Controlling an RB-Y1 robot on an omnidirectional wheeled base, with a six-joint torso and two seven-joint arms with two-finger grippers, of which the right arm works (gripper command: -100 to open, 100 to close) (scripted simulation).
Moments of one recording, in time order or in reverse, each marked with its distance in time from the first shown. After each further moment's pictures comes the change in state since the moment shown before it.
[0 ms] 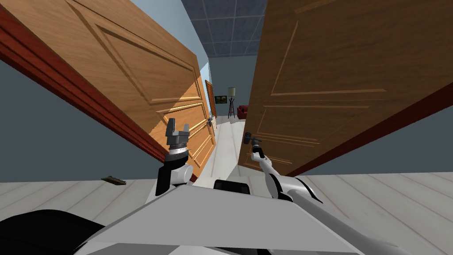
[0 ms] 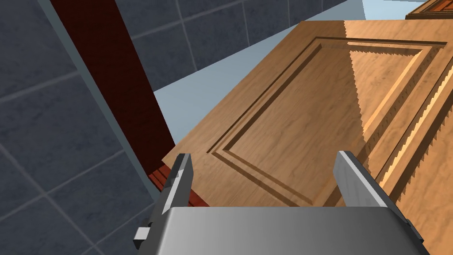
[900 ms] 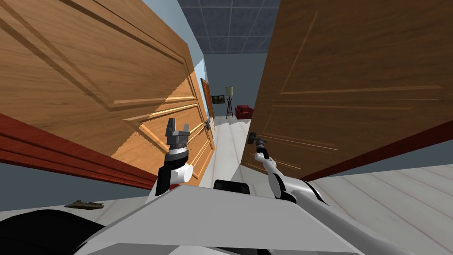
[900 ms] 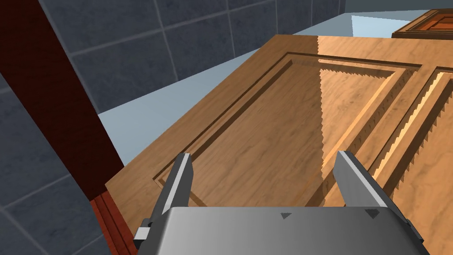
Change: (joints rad) arm 0.010 -0.043 -0.072 0.004 -0.031 -0.017 0.020
